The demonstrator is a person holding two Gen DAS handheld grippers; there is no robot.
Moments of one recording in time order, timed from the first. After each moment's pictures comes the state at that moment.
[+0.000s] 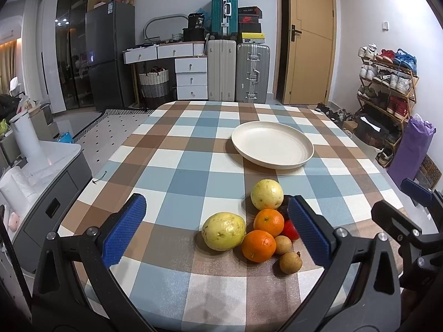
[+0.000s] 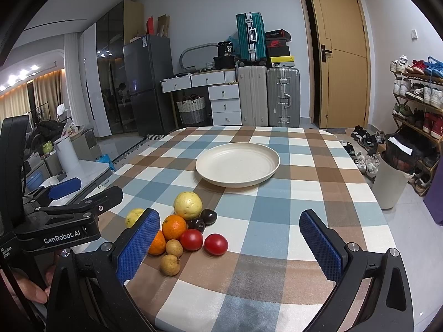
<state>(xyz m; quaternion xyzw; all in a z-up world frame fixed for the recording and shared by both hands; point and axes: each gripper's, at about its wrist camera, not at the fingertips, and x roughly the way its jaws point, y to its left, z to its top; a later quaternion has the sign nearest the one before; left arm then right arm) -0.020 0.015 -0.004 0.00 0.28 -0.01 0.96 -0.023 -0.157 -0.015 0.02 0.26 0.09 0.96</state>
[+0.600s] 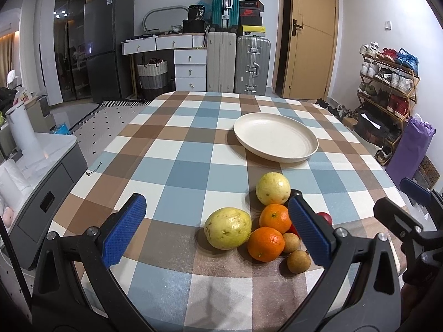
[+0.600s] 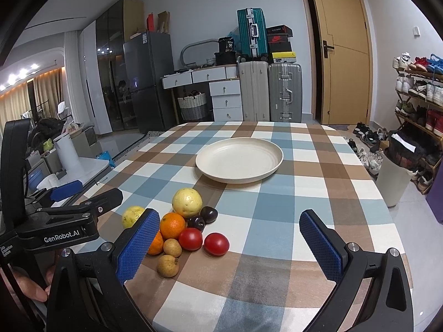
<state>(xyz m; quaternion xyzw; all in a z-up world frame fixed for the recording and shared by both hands) -0.005 0.024 -0.018 -0.01 0.30 -0.01 0.95 -0.014 -0.156 -0.022 0.03 0.27 0.10 0.96</state>
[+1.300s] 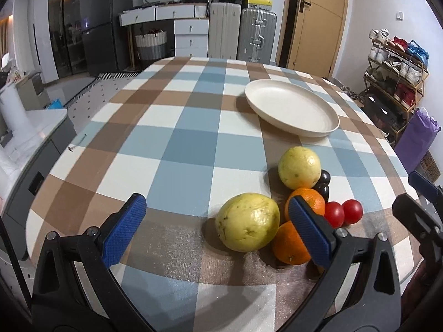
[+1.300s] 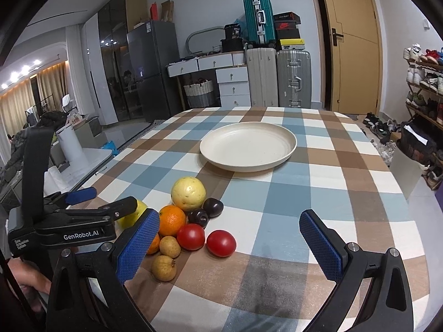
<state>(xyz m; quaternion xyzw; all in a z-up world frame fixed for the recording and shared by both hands) 0.055 0.044 -0.071 -0.04 0.38 -0.01 0.92 0.014 -0.148 -0.045 0.03 0.31 0.12 0.94</state>
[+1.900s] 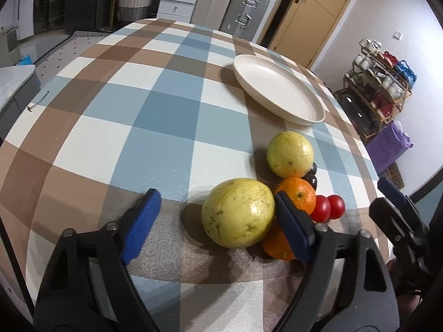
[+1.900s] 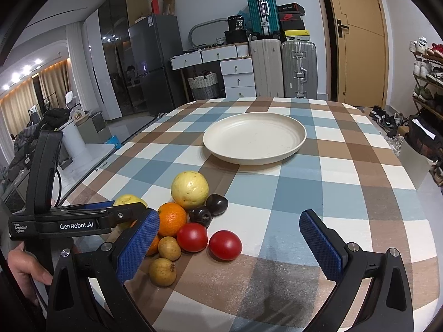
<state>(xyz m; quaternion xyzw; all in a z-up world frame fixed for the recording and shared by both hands) 0.092 0.064 -0.104 -0.13 0.44 -0.10 0.88 0.027 -0.145 -0.057 0.04 0.32 0.13 0.94</state>
